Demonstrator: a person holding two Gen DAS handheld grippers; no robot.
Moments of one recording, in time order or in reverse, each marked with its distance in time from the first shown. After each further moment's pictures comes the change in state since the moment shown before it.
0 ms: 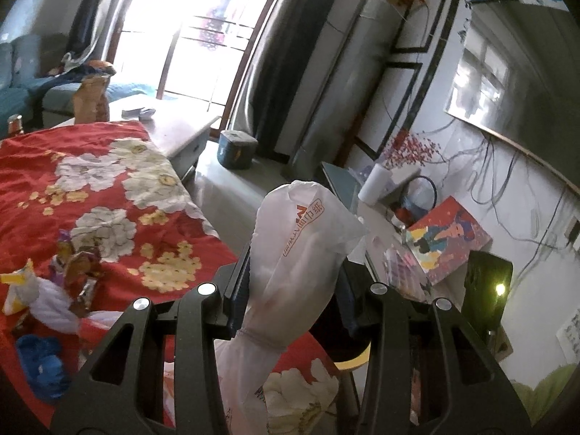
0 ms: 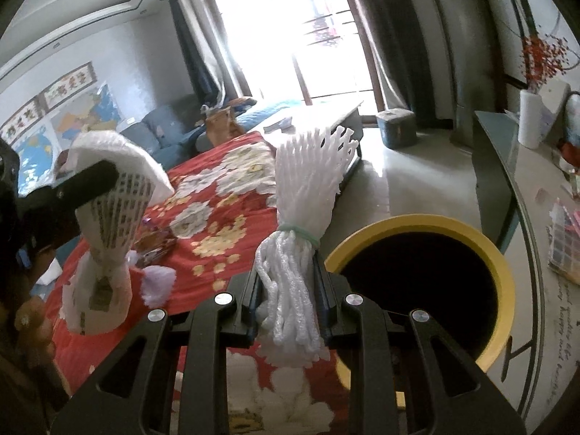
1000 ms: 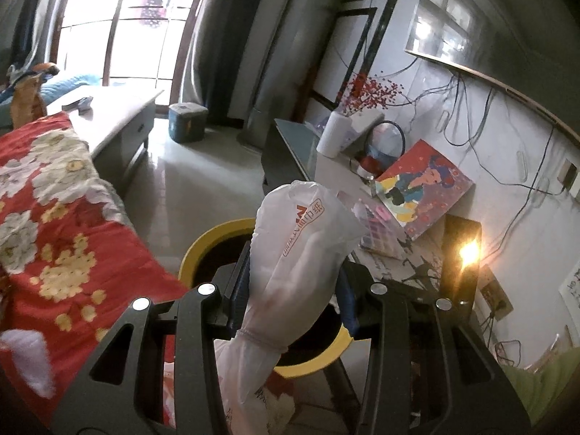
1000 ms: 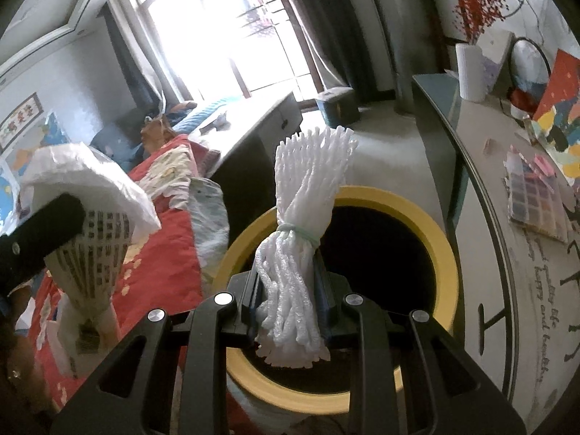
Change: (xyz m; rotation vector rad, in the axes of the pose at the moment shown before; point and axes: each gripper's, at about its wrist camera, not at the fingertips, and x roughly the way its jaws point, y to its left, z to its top) left arm 0.095 -0.073 -0.023 0.139 0.154 -0.128; right arm 0.009 -0.093 -0.018 0.174 0.035 -0.159
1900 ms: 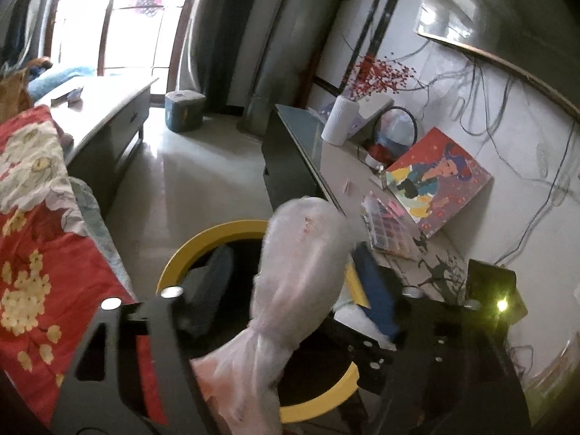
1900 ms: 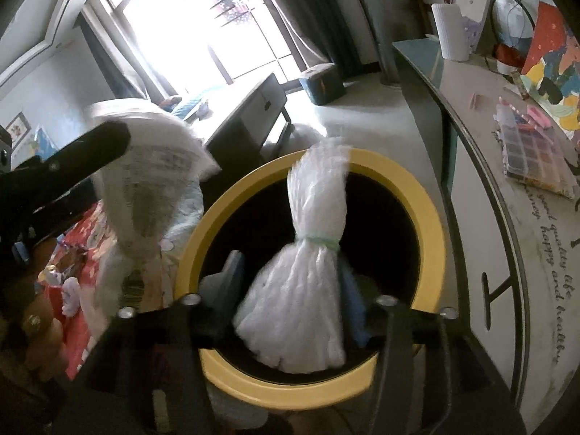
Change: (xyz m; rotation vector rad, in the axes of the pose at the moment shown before) left arm 0.068 0.009 0.011 -0.020 0.045 0.006; right arm 0.019 -0.039 -0.022 0.092 0.065 -0.004
